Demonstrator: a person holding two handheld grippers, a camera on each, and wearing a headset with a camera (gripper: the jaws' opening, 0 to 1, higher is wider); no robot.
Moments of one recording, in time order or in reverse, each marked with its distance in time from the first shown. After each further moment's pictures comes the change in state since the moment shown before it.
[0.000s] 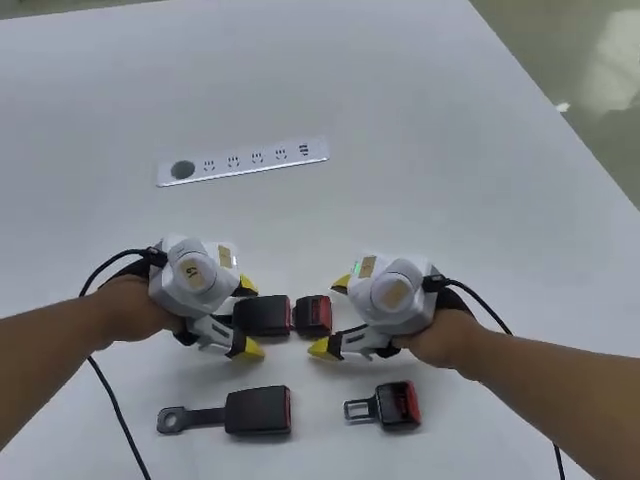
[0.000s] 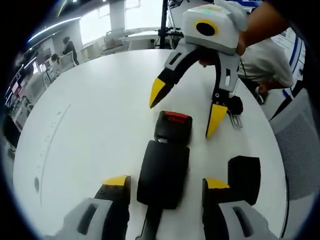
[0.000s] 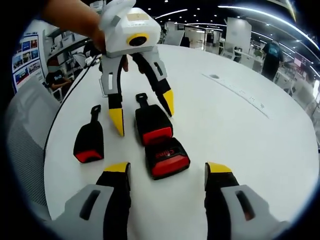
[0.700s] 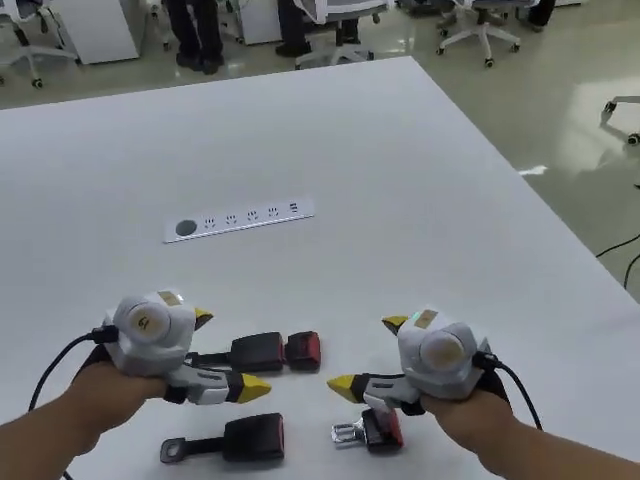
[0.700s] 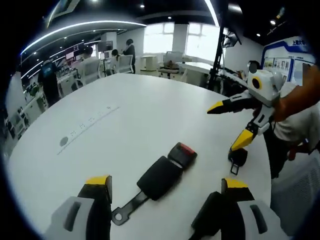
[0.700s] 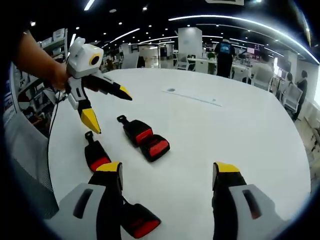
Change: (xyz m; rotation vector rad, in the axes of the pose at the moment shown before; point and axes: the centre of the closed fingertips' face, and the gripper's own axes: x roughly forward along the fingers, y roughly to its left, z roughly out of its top) left arm -0.062 -0.013 0.013 -0.403 -0.282 0.314; right arm -0.085 0.006 -0.014 0.254 -0.170 -0.294
